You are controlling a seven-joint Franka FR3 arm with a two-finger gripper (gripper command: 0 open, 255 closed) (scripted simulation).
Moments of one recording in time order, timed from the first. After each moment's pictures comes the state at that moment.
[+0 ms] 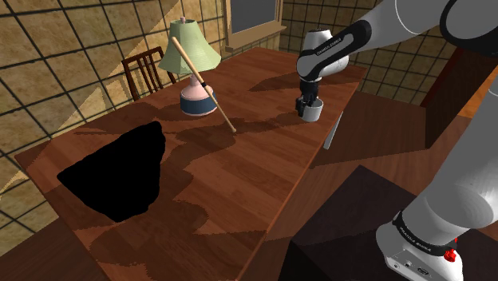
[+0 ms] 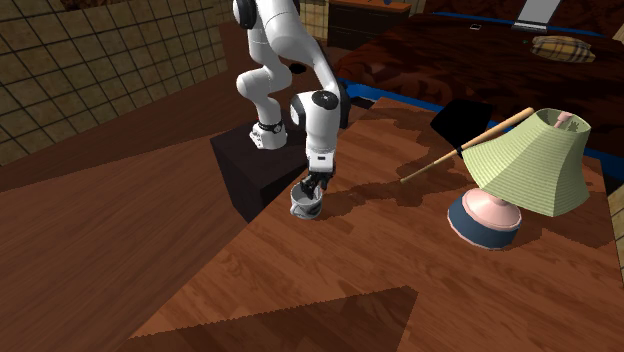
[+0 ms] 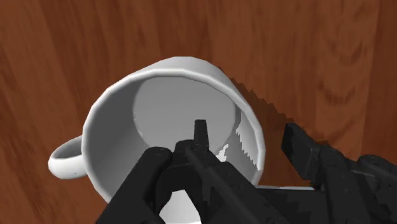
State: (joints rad) arm -0.17 0.18 -0.13 -2.10 -0.04 2.27 -0.32
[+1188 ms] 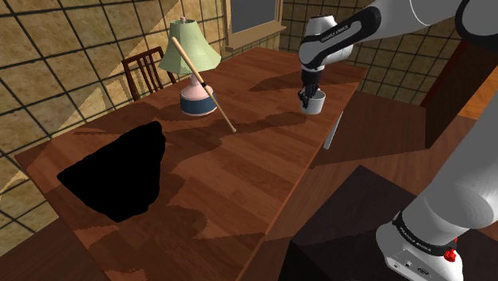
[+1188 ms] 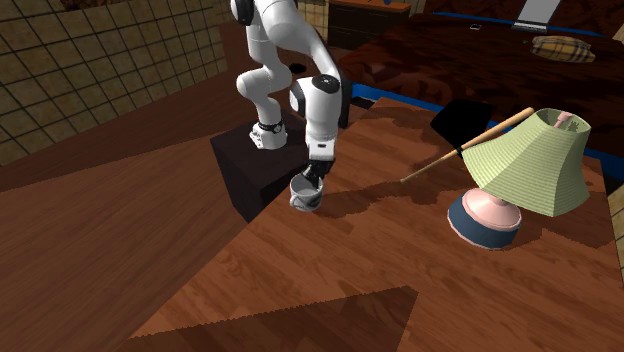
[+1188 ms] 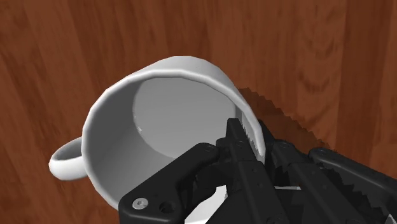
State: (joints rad) arm -0.17 0.12 -0.13 -2.06 -0.04 2.18 -0.32
